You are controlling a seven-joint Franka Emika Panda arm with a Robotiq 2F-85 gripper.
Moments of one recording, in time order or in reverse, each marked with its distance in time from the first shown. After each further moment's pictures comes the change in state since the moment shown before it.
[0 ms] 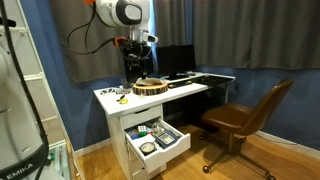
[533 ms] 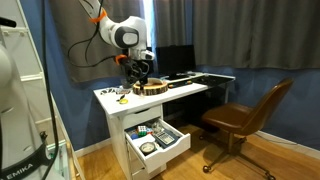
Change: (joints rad) arm 0.047 0.189 0.058 -0.017 0.171 0.312 -0.125
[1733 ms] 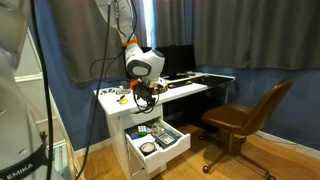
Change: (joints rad) arm -0.150 0.399 0.103 0.164 0.408 0.123 -0.490
